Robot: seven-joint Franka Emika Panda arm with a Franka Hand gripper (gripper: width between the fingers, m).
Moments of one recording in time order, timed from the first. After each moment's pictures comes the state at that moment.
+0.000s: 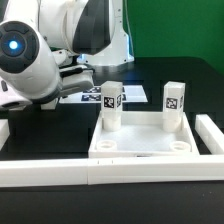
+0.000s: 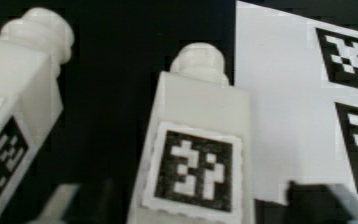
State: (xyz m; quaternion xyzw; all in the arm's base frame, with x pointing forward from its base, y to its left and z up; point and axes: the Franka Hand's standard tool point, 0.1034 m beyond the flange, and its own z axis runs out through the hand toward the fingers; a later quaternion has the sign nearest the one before) arm 0.357 -0.144 0.005 -0.88 -0.10 0.46 0.06
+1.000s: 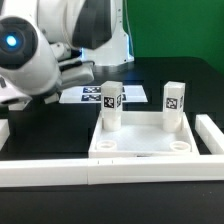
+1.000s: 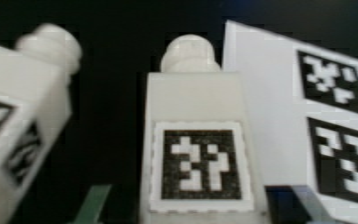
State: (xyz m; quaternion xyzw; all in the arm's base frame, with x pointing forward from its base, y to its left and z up) arm 0.388 -0.146 0.046 -0.88 -0.12 0.46 0.07
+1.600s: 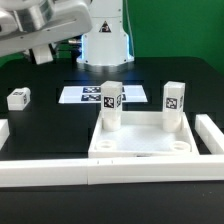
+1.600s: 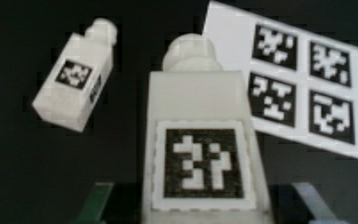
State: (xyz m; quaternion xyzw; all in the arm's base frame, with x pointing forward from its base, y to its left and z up) arm 0.429 -0.142 0.120 -0.94 -0.13 0.31 0.07
